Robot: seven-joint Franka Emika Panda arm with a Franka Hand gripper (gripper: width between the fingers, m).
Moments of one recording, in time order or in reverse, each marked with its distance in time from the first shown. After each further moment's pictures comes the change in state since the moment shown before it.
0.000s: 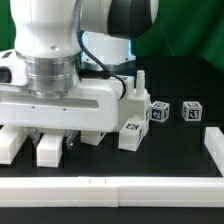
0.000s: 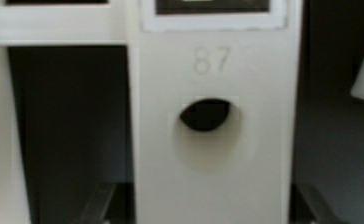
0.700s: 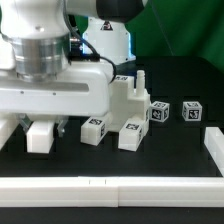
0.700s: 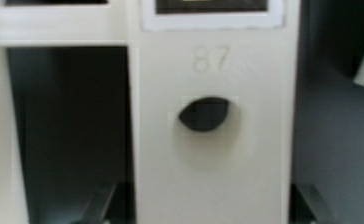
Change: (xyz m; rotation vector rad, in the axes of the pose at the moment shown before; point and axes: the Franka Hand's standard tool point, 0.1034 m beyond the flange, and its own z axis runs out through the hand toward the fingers) arm -0.001 0.011 -0.040 0.030 0.004 -0.013
